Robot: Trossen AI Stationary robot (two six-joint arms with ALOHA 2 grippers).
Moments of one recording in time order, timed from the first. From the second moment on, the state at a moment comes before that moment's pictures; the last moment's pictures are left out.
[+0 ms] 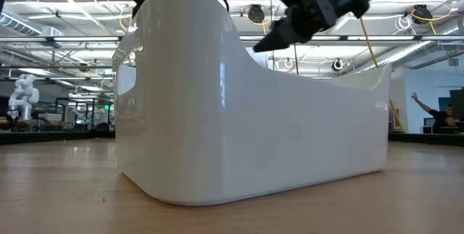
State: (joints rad) left arm 0.43 1.66 1.22 -0.79 0.01 -0.24; right arm -0.20 1.37 0.84 -0.01 -0.28 -0.33
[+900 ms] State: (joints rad) left arm 0.46 1.77 1.22 -0.72 0.07 -0.18; right arm -0.02 1.92 1.31 -0.26 -0.18 -0.43
